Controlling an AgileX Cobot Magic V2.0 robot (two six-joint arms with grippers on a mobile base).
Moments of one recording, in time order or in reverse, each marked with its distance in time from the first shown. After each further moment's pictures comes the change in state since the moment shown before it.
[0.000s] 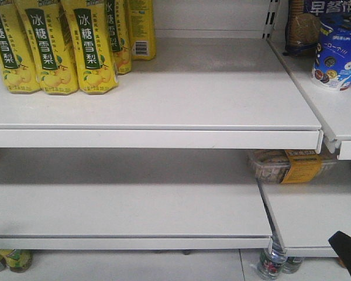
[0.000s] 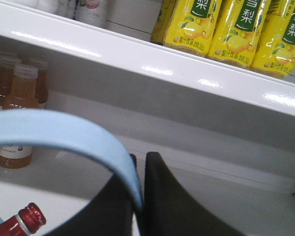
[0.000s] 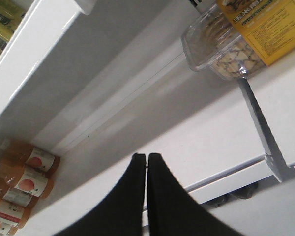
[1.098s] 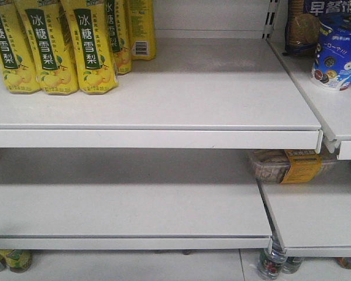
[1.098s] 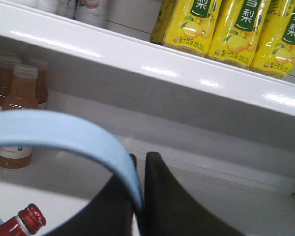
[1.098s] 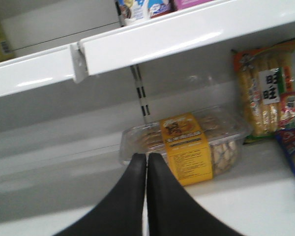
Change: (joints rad) left arm 0.000 0.000 0.000 0.000 0.001 0.000; right arm -0.430 -0.329 0.100 0.792 -0.087 -1.414
